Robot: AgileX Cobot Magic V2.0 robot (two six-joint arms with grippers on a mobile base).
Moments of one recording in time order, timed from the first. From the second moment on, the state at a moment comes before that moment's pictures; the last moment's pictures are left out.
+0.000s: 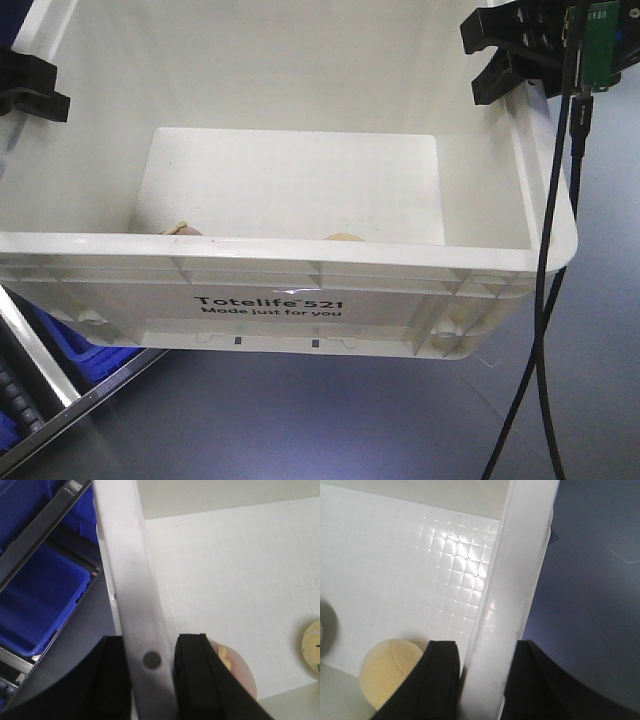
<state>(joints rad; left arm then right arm) -0.08 1.29 -1.39 -0.28 1.10 0.14 0.29 1.49 -1.68 0.15 1.30 0.06</state>
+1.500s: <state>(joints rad) -0.08 1.29 -1.39 -0.28 1.10 0.14 0.29 1.49 -1.68 0.15 1.30 0.06</state>
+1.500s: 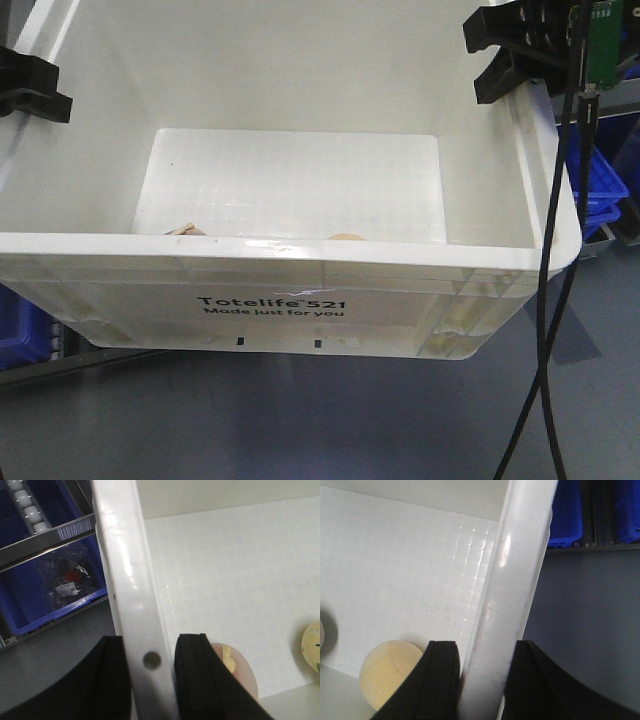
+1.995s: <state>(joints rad) -0.08 1.29 -1.39 -0.28 1.10 0.14 0.29 1.49 -1.68 0.15 1.30 0.06</state>
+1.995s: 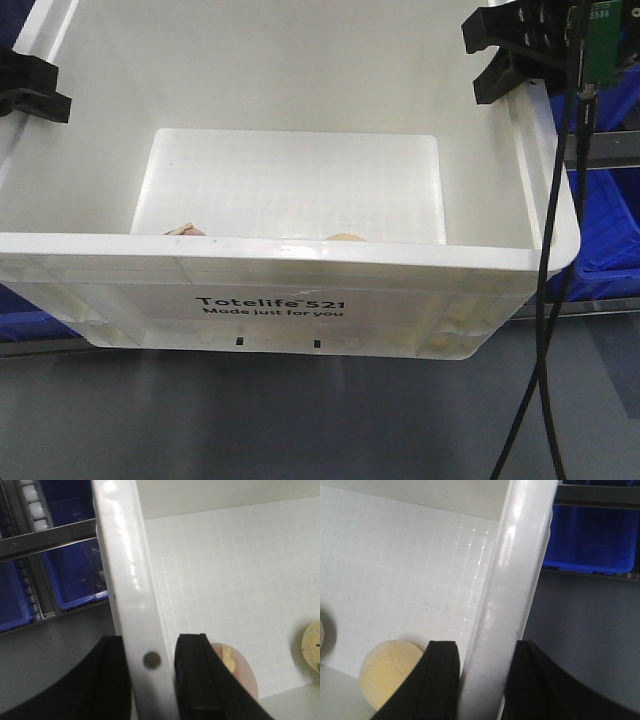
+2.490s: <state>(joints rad) -0.08 1.29 -1.39 -0.28 1.10 0.14 0.29 1.49 -1.68 0.15 1.30 0.06</state>
